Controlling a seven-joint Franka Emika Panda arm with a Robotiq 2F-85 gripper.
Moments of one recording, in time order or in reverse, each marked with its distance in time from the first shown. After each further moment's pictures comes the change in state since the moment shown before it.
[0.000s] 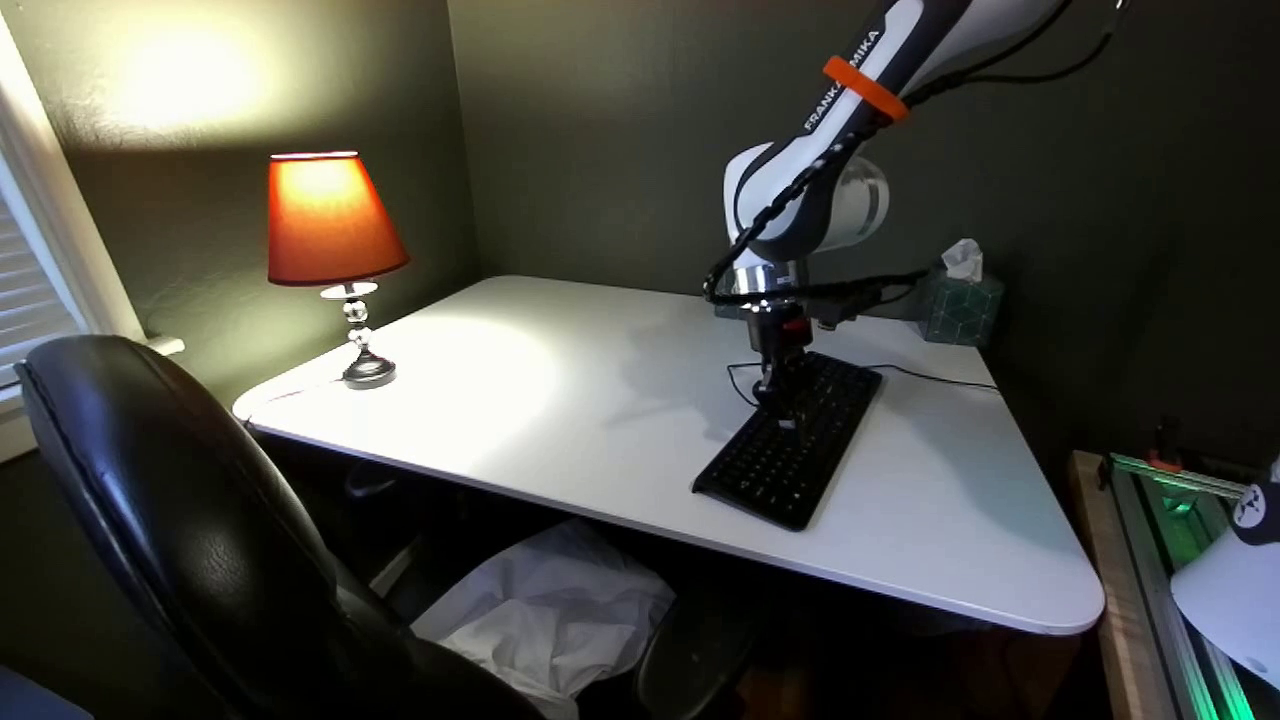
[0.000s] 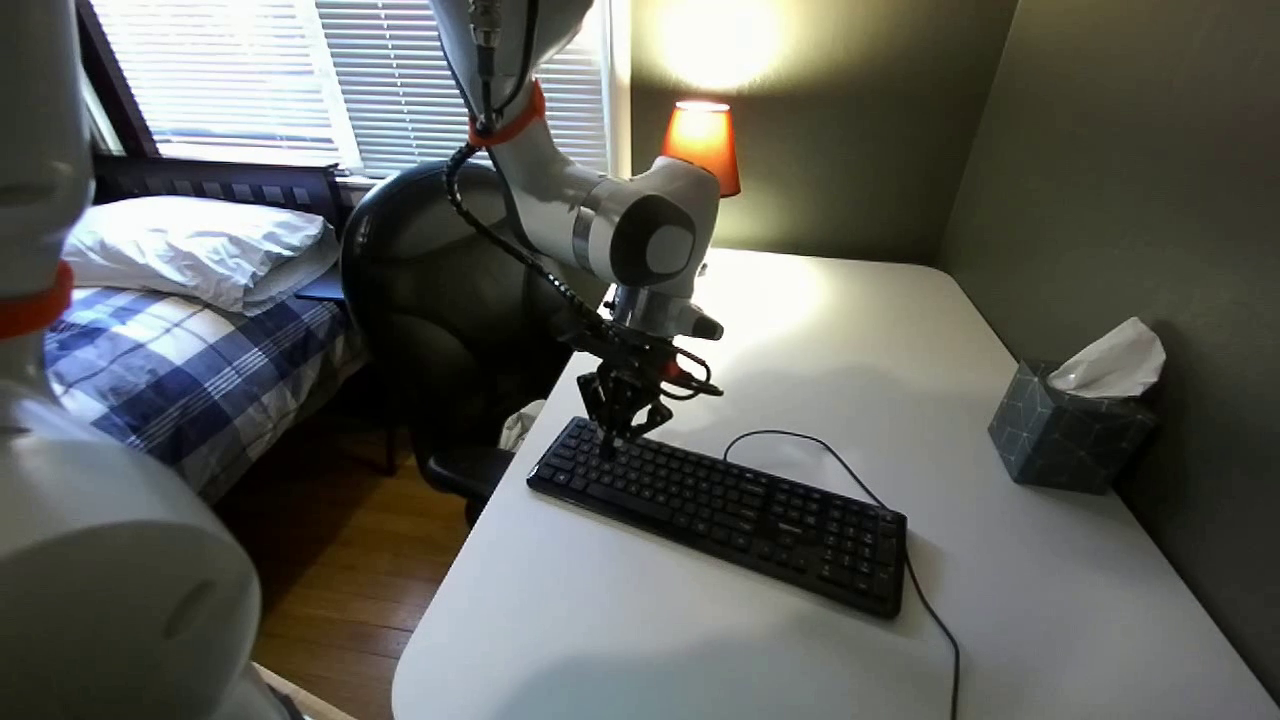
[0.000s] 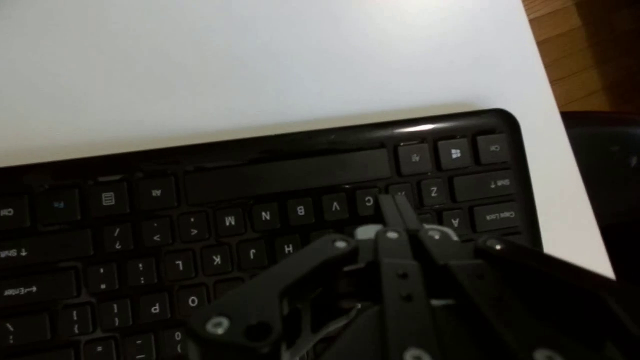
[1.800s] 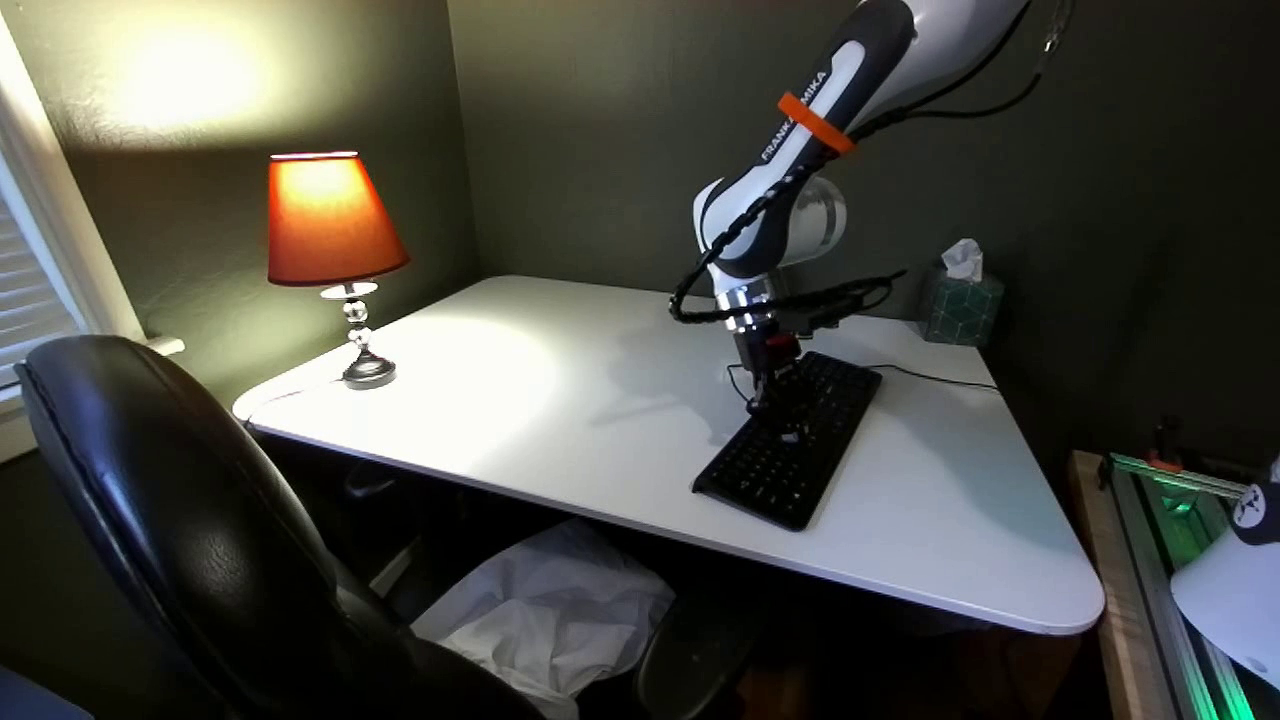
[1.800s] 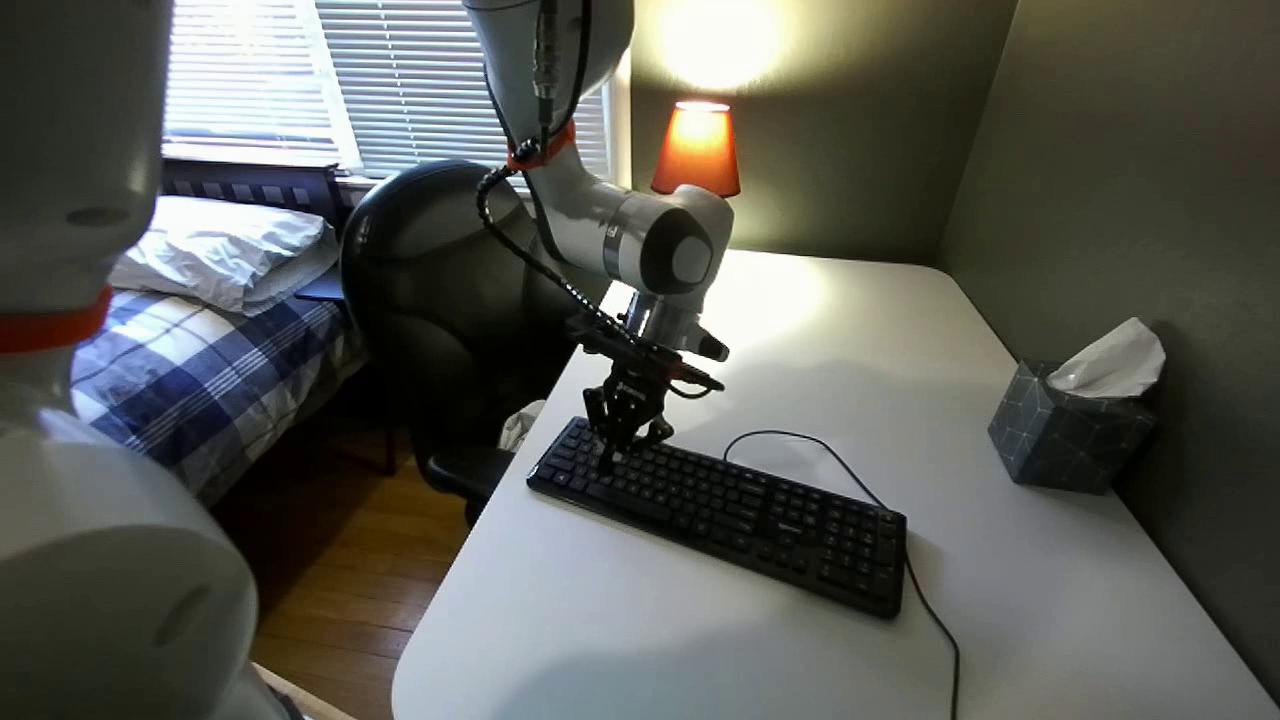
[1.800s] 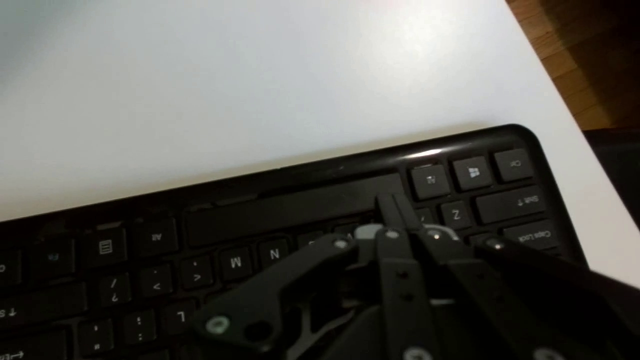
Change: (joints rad) arm -0.014 0.139 0.002 0.156 -0.028 -0.197 0.097
